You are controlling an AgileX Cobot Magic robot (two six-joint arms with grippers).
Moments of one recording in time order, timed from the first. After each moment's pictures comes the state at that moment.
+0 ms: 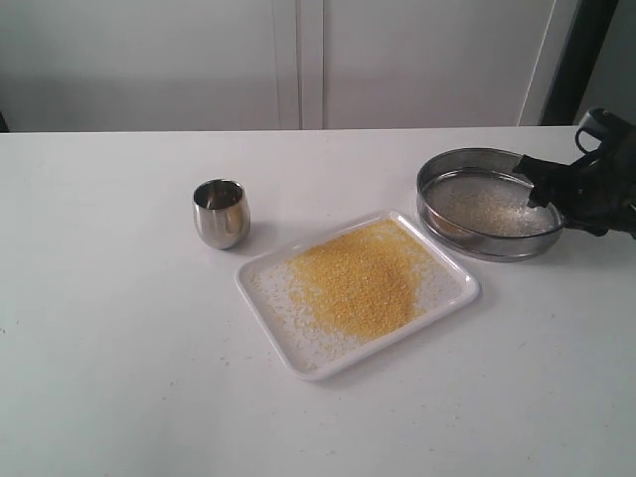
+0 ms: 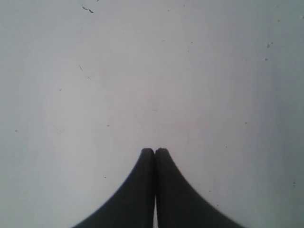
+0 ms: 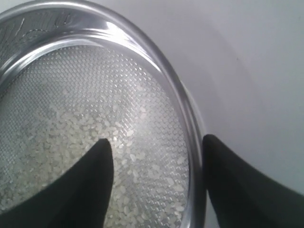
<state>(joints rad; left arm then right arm) 0.00 0.86 -0.71 -0.12 1.09 0.20 -0.10 2.09 -1.29 0.36 0.19 0.11</state>
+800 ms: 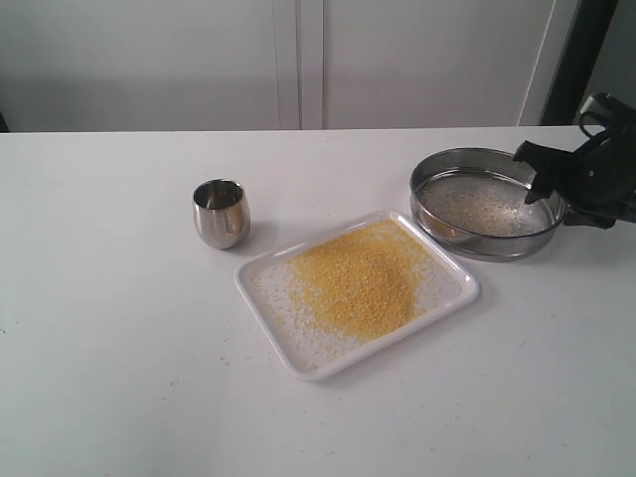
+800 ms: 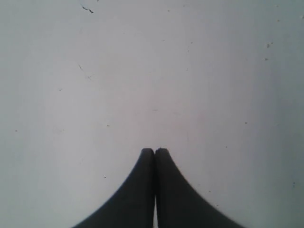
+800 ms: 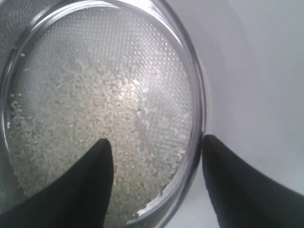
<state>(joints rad) 0.00 0.86 -0.71 -0.12 1.09 0.20 -0.10 1.98 -1.29 0.36 0.41 0.12</state>
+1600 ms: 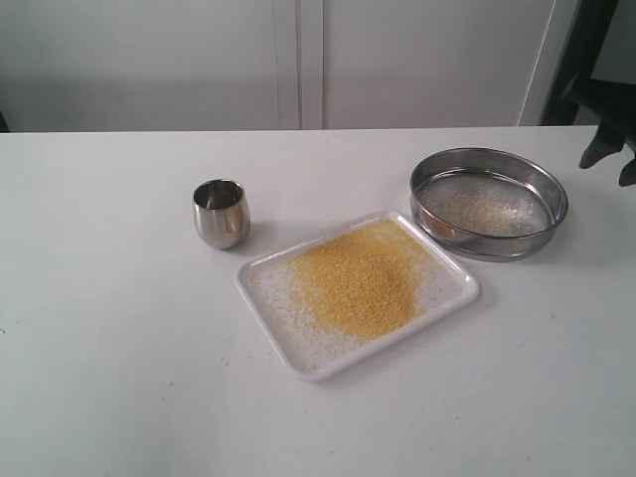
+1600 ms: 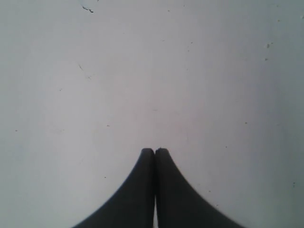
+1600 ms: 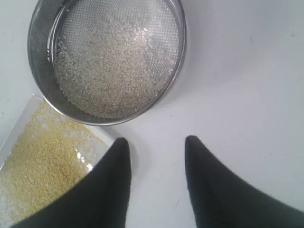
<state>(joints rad) 0.00 0.86 -0.71 -0.12 1.09 0.20 -0.10 1.60 -1.29 0.17 0.83 0.27</state>
